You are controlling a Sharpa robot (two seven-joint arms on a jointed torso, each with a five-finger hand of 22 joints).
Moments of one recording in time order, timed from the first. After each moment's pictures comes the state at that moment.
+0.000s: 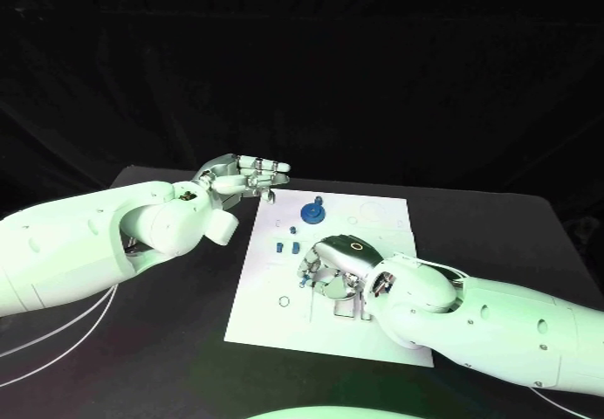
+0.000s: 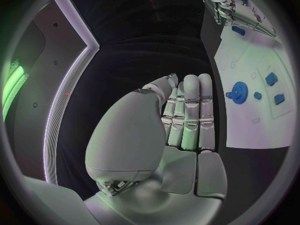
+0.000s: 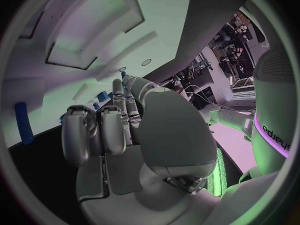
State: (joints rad) left arm 1.22 -0.97 0.03 1.63 -0.07 -0.23 0.16; left_hand 1.51 -0.18 0.41 0.09 0.17 1.04 0.18 0.09 0.09 1.12 0.11 0.20 0.18 1.17 0.03 0.91 0.47 0.18 0.98 0.11 0.91 0.67; right arm 1.09 -0.61 -0.13 1.62 -1.62 -0.39 -0.17; right_hand 1.44 -0.13 0.47 0.05 0.22 1.17 0.13 0.11 0.16 1.23 0.06 0.13 0.14 1.47 -0.01 1.37 1.27 0.05 1.47 0.09 1.39 1.31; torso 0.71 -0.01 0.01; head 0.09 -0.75
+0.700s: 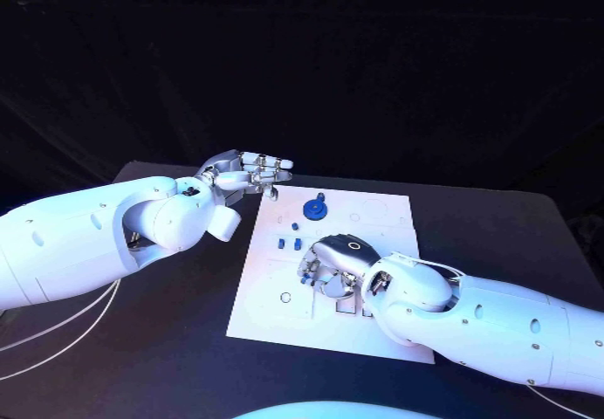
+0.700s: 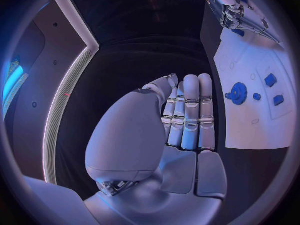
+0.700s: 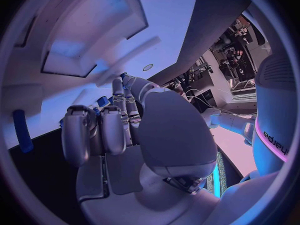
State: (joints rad) left arm 1.22 -0.98 0.03 1.63 -0.07 -0.23 0.15; left_hand 1.51 -0.18 0.41 0.09 0.17 1.04 0.18 0.09 0.09 1.12 0.11 0.20 0.18 1.17 0.03 0.91 0.46 0.18 0.98 0.11 0.91 0.67; right arm 1.08 -0.58 -0.13 1.60 -1.65 -0.37 -0.17; right_hand 1.44 -0.13 0.47 0.05 0.23 1.17 0.12 0.11 0.16 1.23 0.07 0.13 0.14 1.47 -0.01 1.37 1.27 0.05 1.47 0.09 1.39 1.31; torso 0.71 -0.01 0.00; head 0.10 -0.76
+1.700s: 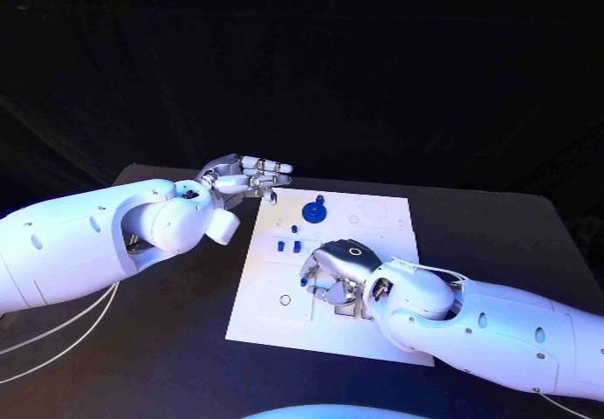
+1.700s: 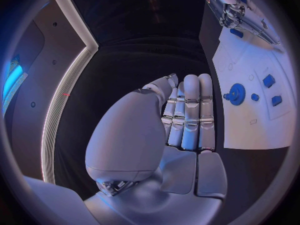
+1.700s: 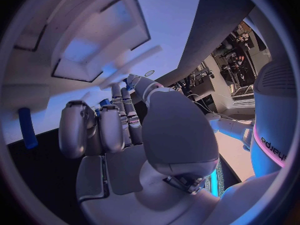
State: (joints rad) left arm 1.22 -0.98 0.03 1.62 -0.07 -0.22 0.14; left_hand 1.51 -0.18 0.41 0.08 0.17 1.03 0.18 0.09 0.08 1.12 0.11 0.20 0.18 1.17 0.03 0.90 0.46 0.18 0.98 0.11 0.91 0.66; right arm 1.08 -0.61 -0.14 1.62 -1.70 -0.36 -0.20; right_hand 1.35 -0.18 0.43 0.05 0.25 1.08 0.16 0.07 0.14 1.09 0.11 0.07 0.10 1.46 0.01 1.34 1.21 0.05 1.45 0.12 1.29 1.31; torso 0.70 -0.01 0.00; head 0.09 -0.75
